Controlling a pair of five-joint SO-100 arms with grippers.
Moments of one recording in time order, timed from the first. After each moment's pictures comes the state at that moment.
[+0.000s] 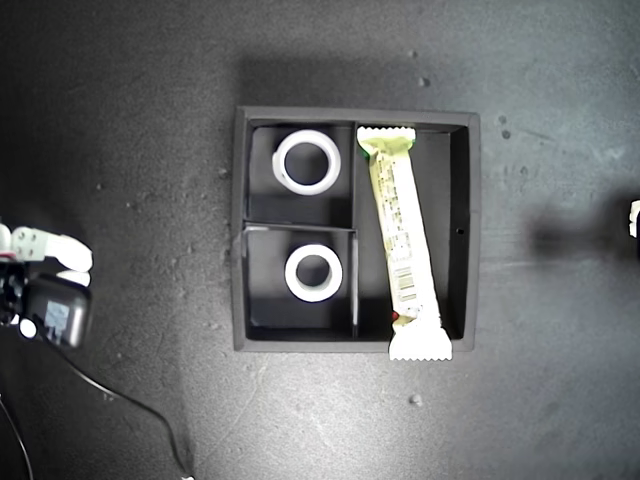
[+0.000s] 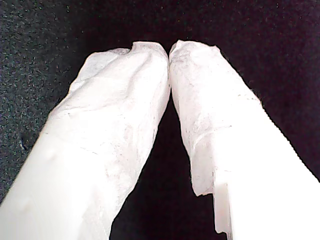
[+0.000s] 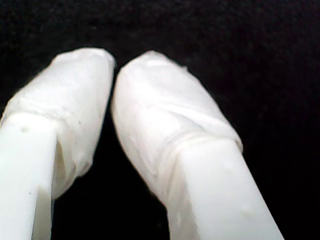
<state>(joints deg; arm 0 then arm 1) 17.4 191.1 176.2 77.4 -98.8 -0.8 182.8 178.2 74.2 90.6</state>
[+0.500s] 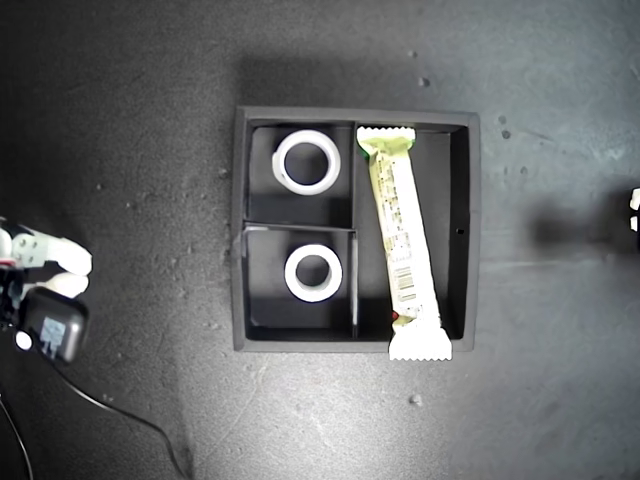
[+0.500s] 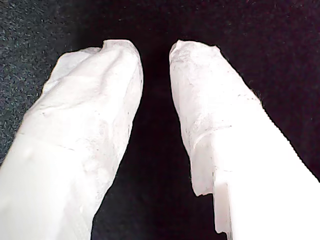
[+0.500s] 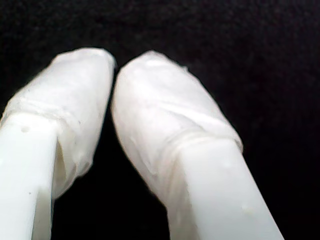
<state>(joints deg) 17.4 191.1 176.2 77.8 -91.8 3.0 183.5 178.2 75.1 88.8</state>
